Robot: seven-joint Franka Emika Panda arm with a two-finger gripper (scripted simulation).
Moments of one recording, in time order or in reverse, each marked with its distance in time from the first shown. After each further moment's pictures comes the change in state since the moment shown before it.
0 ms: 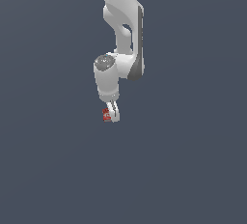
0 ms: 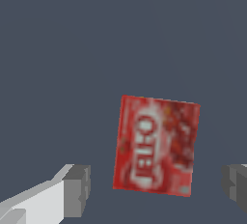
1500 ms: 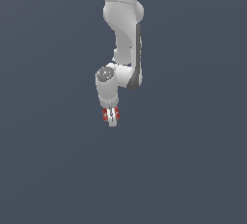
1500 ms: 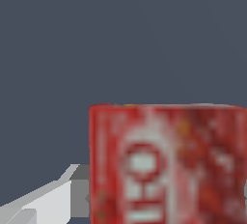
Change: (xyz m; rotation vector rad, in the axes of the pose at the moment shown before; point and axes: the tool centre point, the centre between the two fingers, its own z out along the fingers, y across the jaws) arm 0.004 0.010 0.056 -0.003 0.005 0.113
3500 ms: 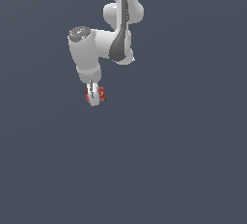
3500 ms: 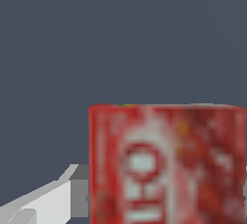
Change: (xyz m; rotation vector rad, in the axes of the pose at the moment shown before) arm 0.059 0.037 -0.135 0.001 0.000 0.002
